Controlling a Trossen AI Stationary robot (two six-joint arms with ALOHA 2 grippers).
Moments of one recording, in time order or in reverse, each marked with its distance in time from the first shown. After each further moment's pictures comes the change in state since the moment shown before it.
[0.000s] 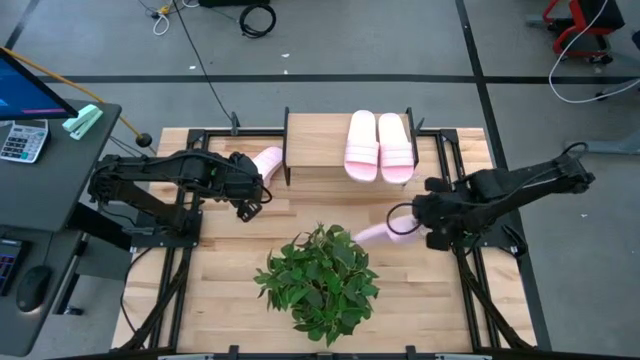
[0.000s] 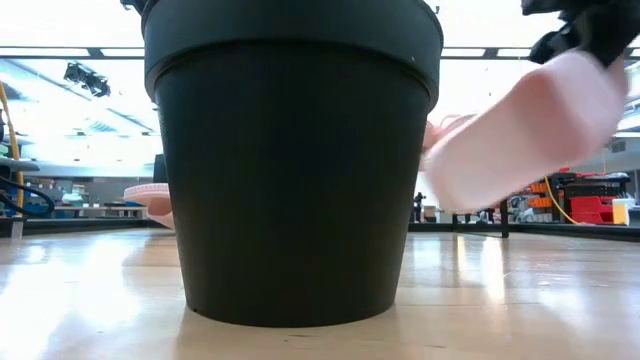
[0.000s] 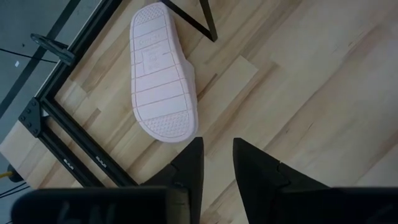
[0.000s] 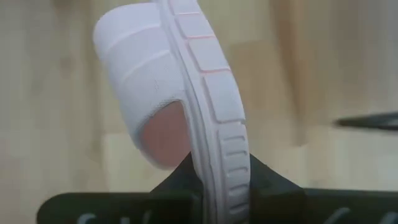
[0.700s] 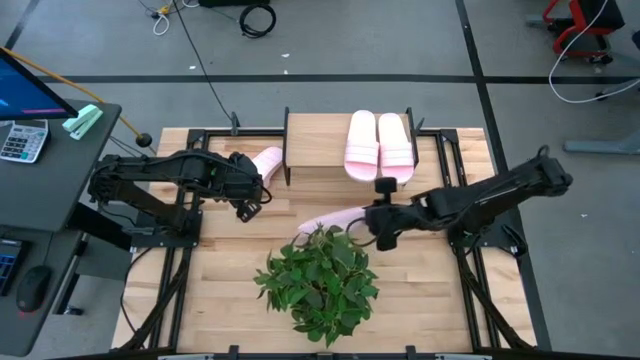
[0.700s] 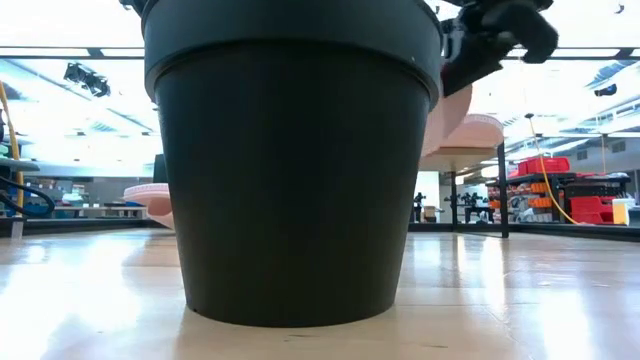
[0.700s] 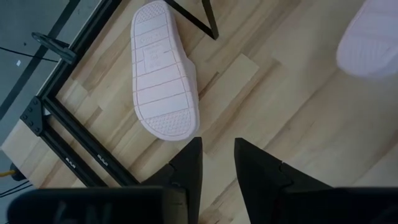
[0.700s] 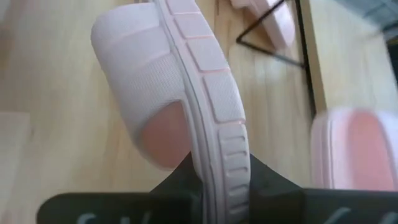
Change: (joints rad) left arm 0.000 0.000 0.000 -0.008 0.002 0.002; right arm -0.003 0.329 0.000 0.616 0.389 -0.435
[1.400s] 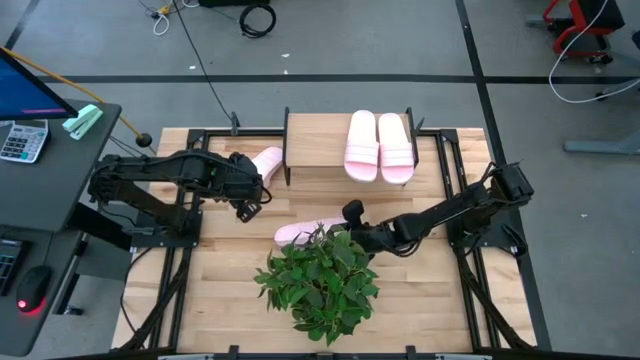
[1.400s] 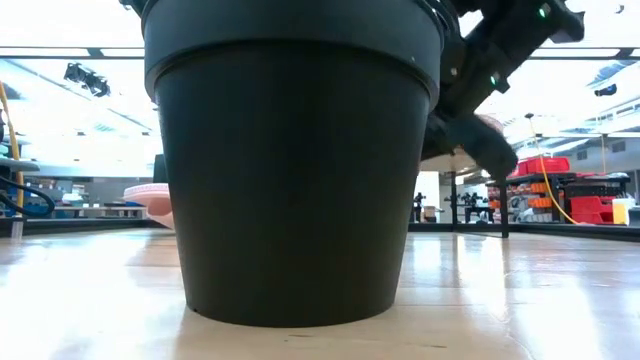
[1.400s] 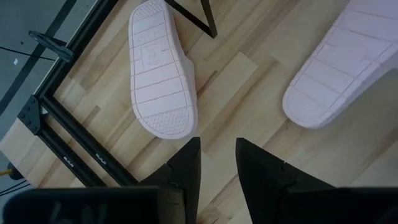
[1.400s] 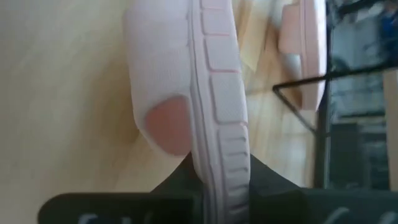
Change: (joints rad) left arm 0.000 0.000 0.000 0.000 0.008 -0.001; right arm 0.035 0.363 -0.080 0.490 0.074 -0.376
